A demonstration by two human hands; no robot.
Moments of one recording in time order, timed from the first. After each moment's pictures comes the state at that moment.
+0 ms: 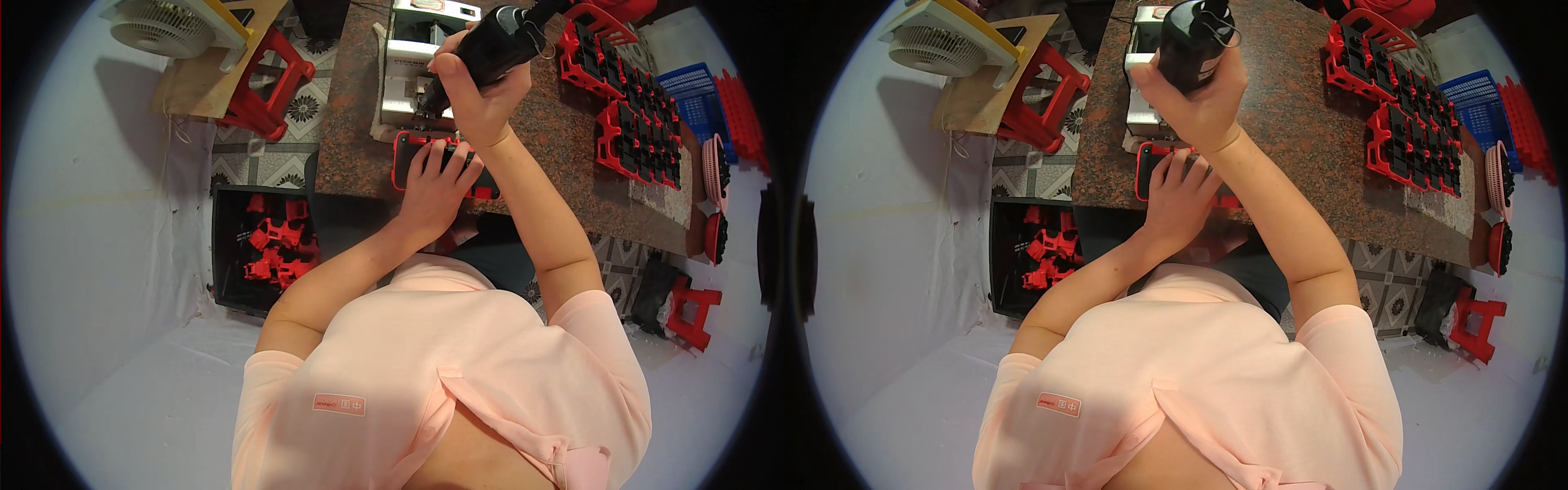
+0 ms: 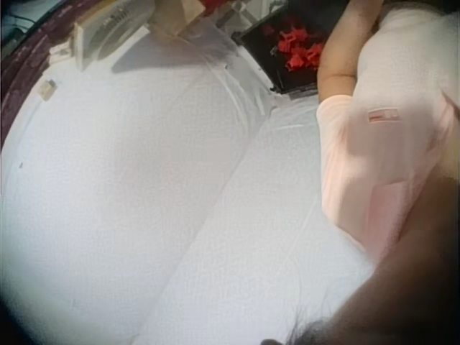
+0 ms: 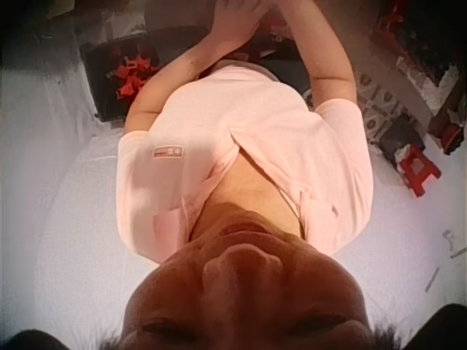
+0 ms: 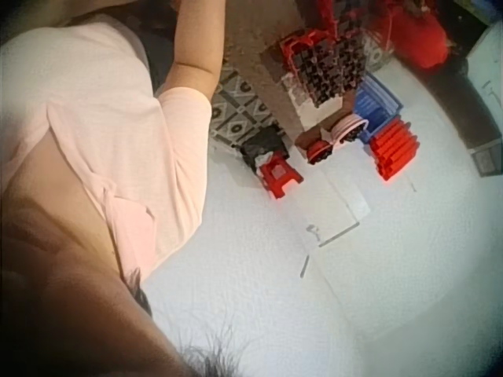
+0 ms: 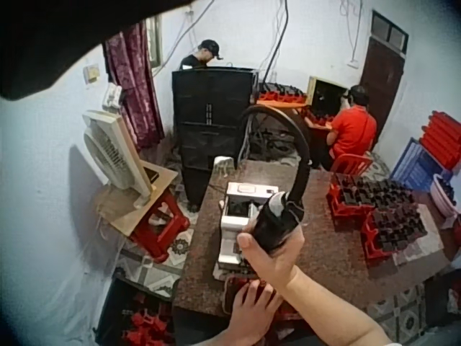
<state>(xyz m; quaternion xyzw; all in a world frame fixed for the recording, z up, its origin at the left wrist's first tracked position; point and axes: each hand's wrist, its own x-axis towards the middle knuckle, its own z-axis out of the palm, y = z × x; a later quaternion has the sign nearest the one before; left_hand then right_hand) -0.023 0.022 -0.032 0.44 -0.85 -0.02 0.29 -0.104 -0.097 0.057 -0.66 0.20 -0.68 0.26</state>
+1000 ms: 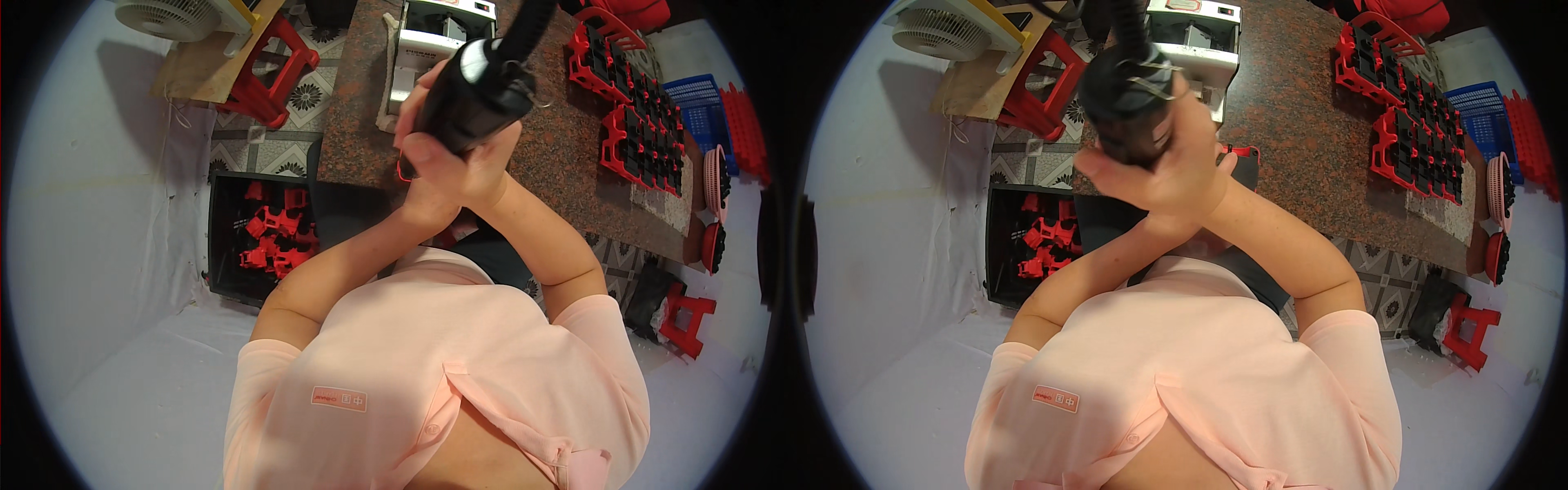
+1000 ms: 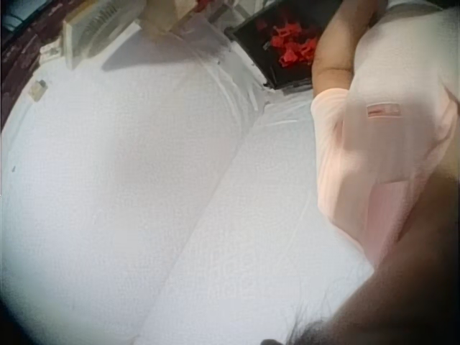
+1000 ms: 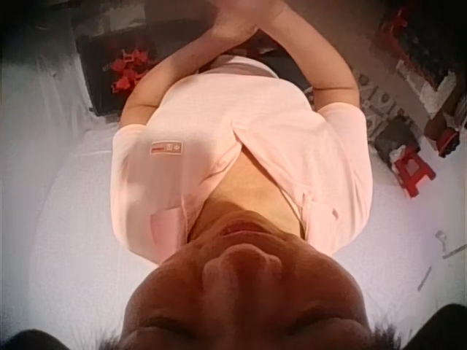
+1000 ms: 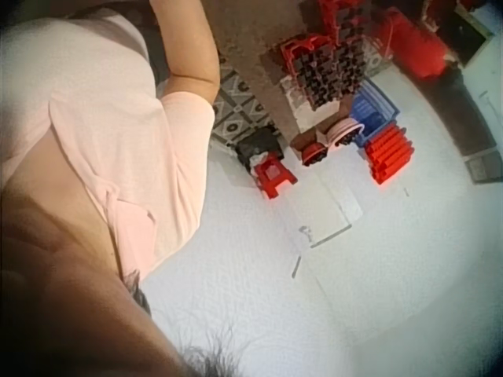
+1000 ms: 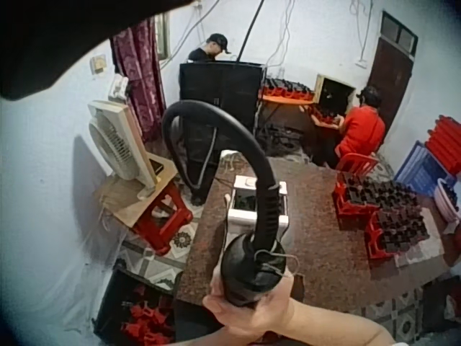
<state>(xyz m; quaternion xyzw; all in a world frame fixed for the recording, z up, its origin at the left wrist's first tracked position) -0.040 0.016 -0.087 0.38 -0.62 -0.47 0.50 -0.075 -0.022 0.084 -0.66 0.19 -0.58 0.44</state>
